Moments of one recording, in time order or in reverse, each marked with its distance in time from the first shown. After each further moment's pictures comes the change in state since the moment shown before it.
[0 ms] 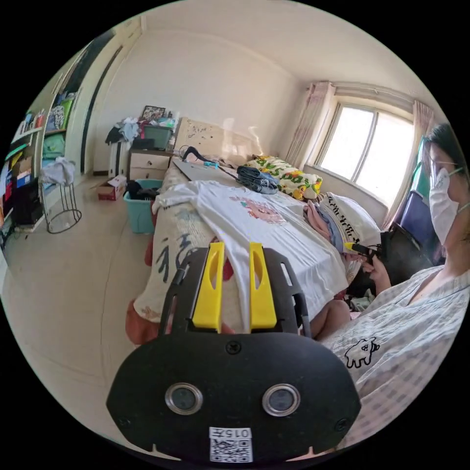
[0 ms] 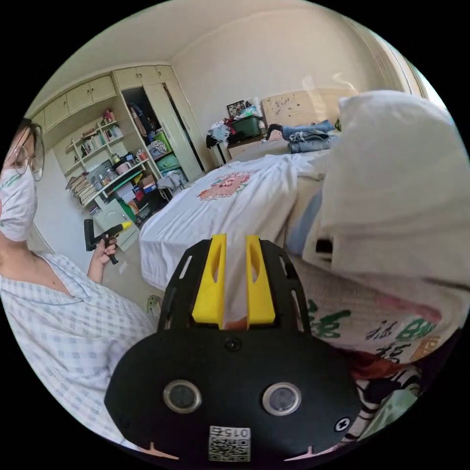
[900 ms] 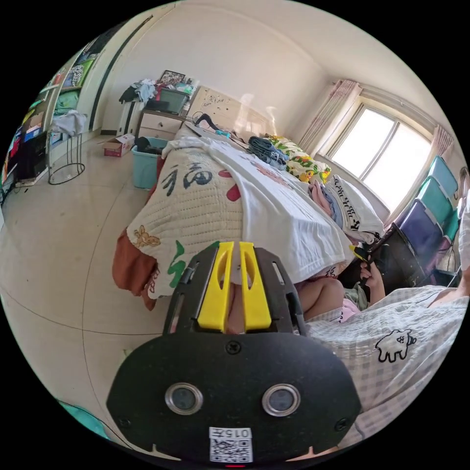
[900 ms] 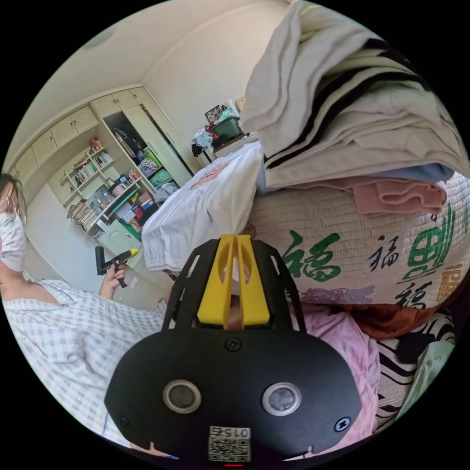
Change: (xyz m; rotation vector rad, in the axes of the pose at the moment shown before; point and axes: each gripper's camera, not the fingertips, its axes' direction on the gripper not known) left arm -0.044 0.098 -0.025 -0.132 0.031 -0.119; right arm 0.114 0.116 -0.137 0.030 -0.038 0.177
